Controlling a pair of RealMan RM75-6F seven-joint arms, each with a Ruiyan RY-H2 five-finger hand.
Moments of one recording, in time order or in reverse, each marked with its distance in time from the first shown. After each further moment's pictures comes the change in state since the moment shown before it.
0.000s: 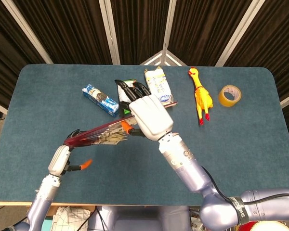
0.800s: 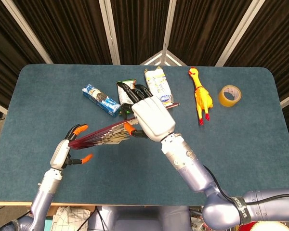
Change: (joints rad) left arm -0.043 -0.029 -0.053 0.026 -0.069 -0.055 -0.055; right arm -0.004 0.019 -0.038 0.002 -0.032 -0.010 0.040
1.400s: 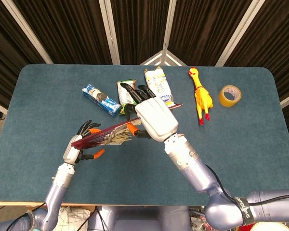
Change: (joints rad) left arm -0.073 -0.108 -0.047 0.060 -0.023 -0.034 0.062; right arm -0.019 0.024 -0.019 -0.004 -0.023 -0.005 0.028
